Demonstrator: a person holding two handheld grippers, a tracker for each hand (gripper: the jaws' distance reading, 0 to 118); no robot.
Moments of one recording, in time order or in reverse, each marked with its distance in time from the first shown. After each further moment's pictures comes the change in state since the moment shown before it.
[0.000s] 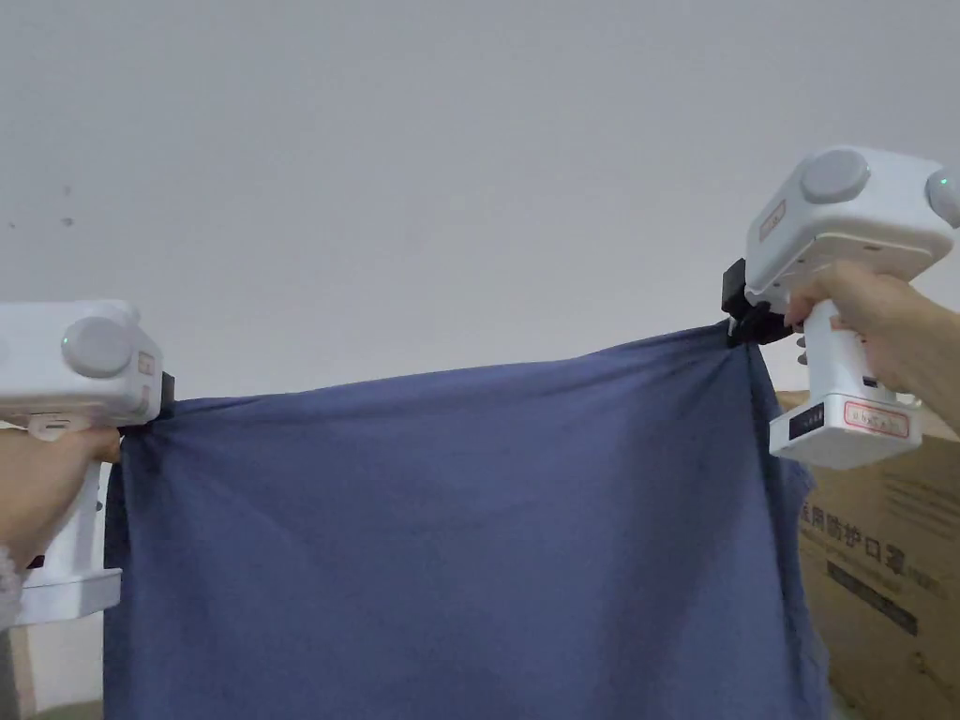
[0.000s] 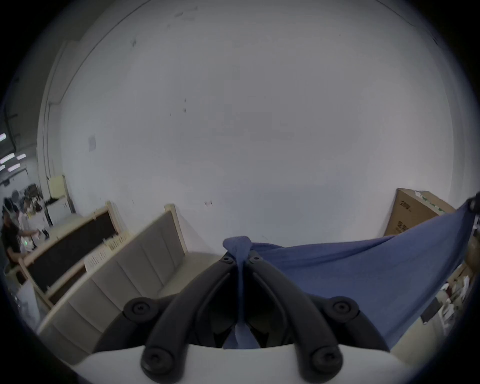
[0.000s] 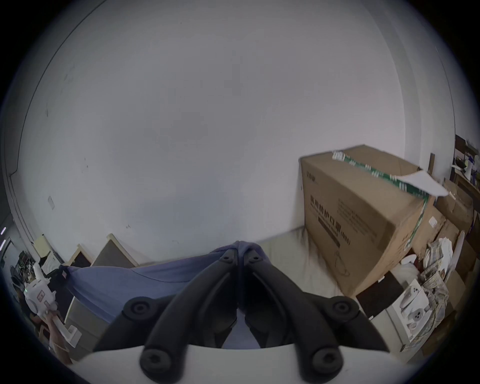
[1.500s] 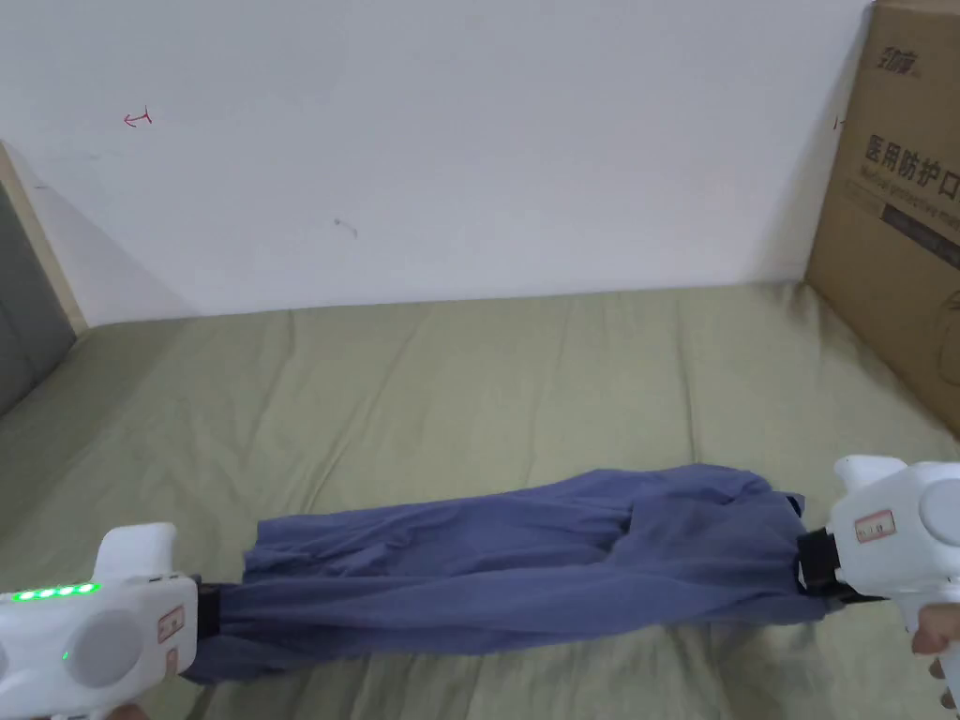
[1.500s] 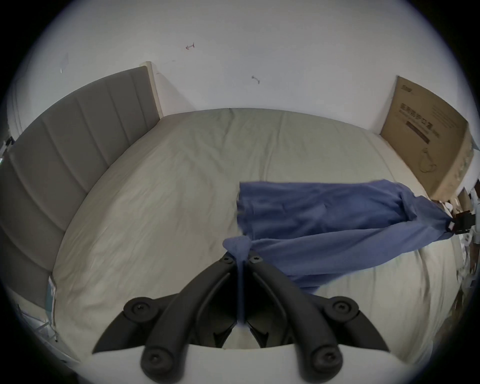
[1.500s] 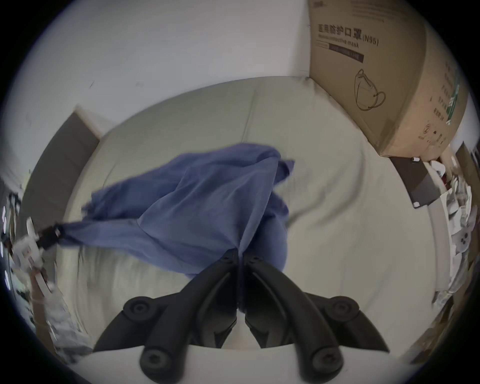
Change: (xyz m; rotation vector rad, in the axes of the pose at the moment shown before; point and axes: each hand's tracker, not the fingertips) left arm -0.023 -0.442 0.021 -0.538 -0.126 -0.004; right arm 0.126 -0.462 -0.082 -0.633 -0.032 0.179
